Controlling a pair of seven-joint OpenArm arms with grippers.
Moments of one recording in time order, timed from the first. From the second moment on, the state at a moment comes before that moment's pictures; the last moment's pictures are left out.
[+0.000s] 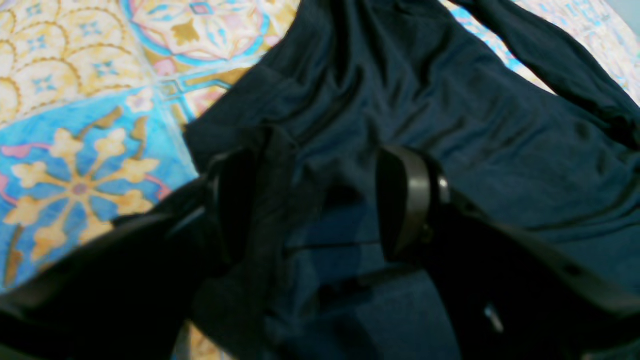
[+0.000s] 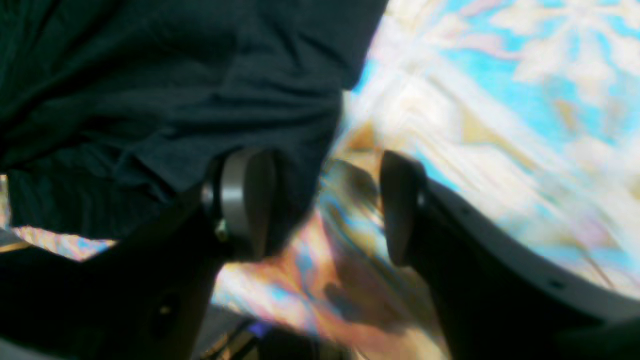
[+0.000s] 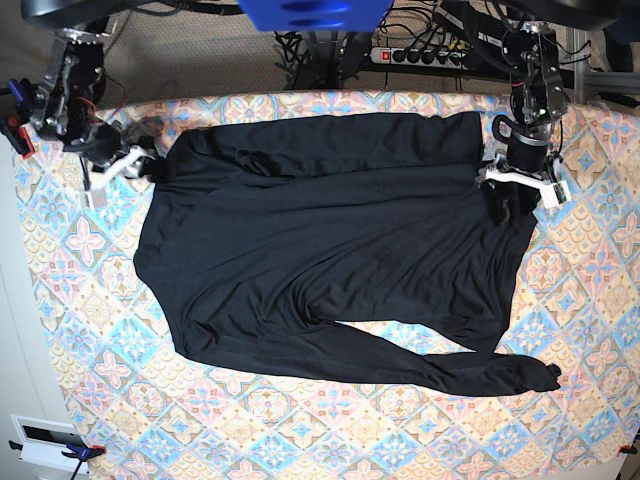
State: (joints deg) left arm 19.6 -16.2 -14.1 86.5 -38.2 -7.1 13.0; right arm -15.2 20.8 24.2 90.9 52.1 23.3 -61.8
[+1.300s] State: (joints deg) left arm 26.7 -16.4 -14.2 91.8 -38.6 -6.9 13.0; right arm -26.2 18.0 22.9 93.4 53.8 23.7 -58.4
